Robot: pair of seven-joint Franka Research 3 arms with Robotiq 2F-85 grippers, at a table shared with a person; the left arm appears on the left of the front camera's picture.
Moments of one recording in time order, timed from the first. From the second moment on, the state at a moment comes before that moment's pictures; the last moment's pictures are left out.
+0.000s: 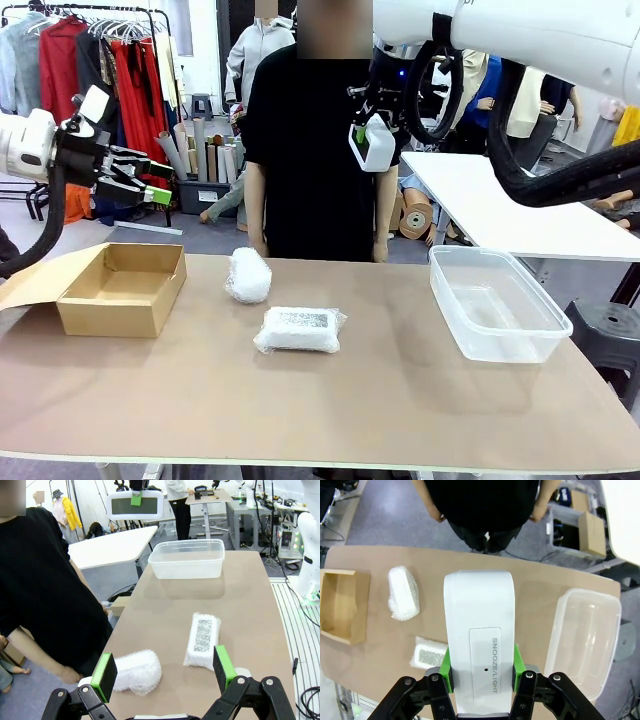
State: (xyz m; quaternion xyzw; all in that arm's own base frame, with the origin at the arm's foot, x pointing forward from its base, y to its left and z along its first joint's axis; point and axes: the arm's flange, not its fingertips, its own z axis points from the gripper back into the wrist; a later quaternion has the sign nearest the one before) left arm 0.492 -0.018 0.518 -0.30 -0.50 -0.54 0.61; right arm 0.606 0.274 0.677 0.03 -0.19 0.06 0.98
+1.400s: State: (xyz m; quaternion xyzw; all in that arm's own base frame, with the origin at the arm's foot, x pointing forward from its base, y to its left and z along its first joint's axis) left arm 0.492 -0.018 0.518 -0.30 -0.50 -0.54 0.61; right arm 0.606 0.273 0.674 0.03 -0.18 0.05 0.98
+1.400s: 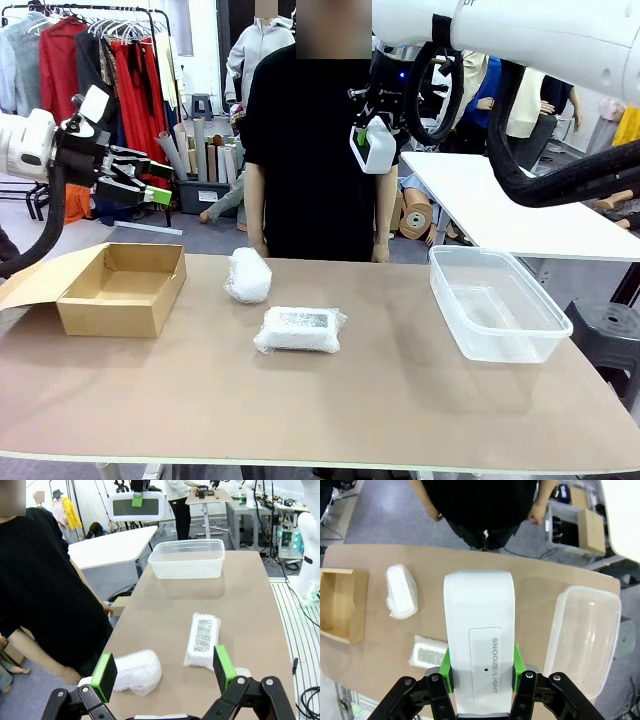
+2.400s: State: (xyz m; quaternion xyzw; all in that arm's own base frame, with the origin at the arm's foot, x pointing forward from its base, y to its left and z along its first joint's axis) left arm 0.492 -0.018 0.518 -0.30 -0.50 -0.54 0.61; right arm 0.606 0.273 0.674 0.03 -0.18 0.05 0.98
